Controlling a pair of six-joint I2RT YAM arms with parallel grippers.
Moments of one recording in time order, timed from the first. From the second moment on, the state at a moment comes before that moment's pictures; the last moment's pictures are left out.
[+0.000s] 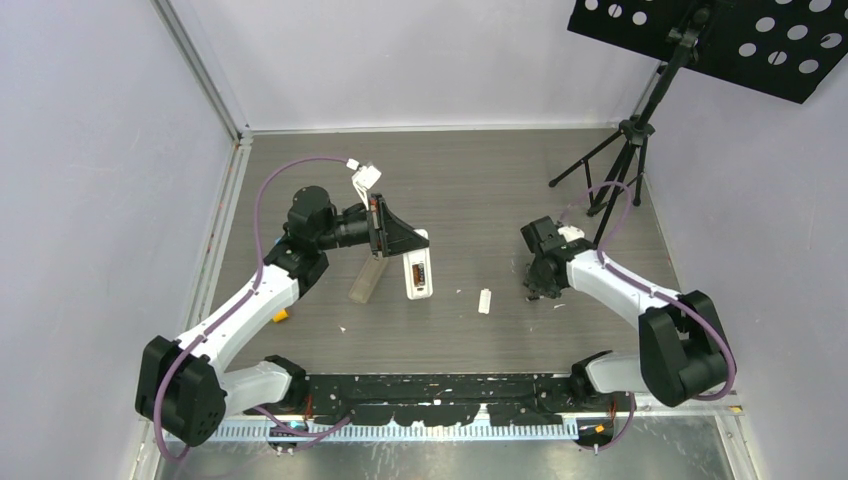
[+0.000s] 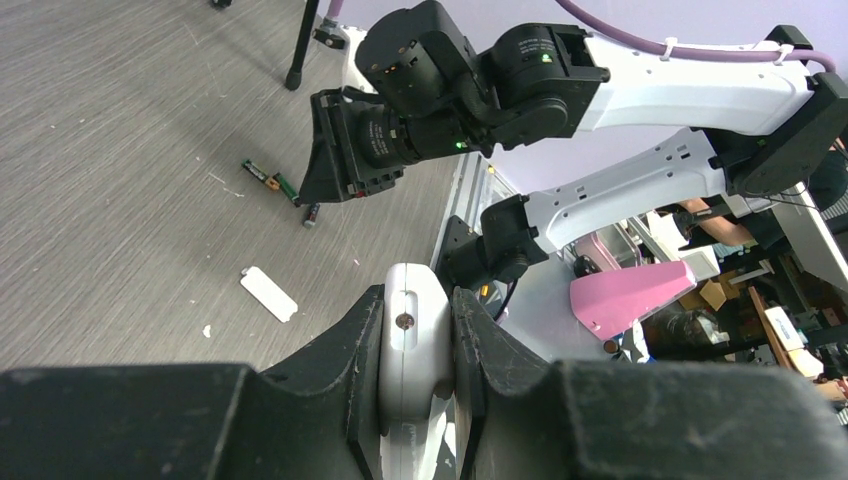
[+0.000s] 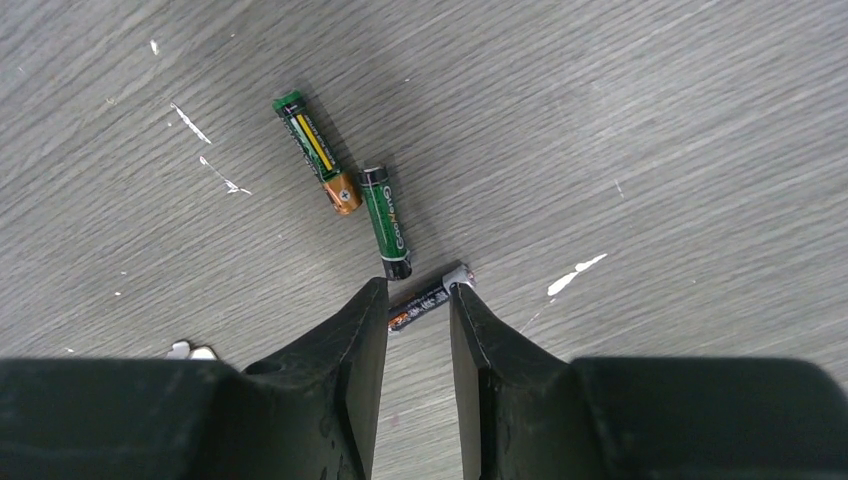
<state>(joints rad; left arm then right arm) -0.46 1.14 0.80 0.28 0.88 -0.66 0.38 1.32 0.71 -0.63 0.31 0.83</state>
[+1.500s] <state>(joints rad) -0.46 1.23 0.80 0.25 0.72 -0.76 0.38 0.85 0.75 -0.39 -0.03 0.70</state>
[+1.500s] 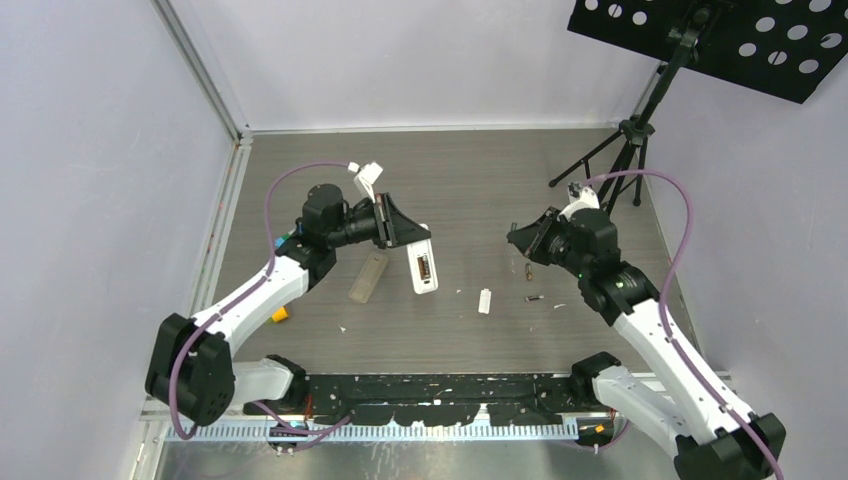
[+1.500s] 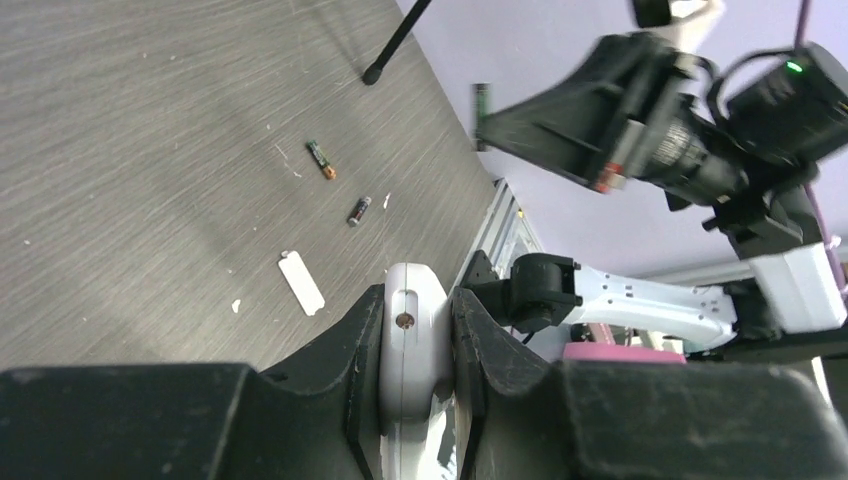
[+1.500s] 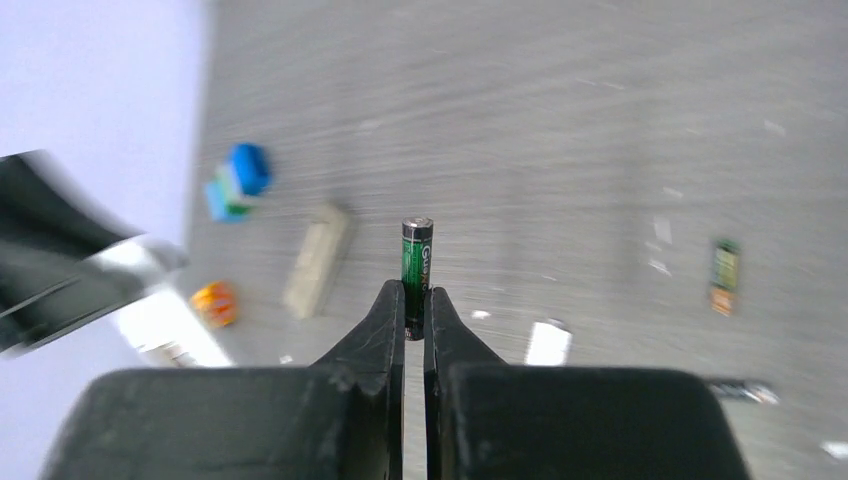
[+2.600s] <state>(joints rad) -0.49 1.39 0.78 0.49 0.71 -1.14 0.87 1.01 0.96 -0.35 -0.15 0.60</state>
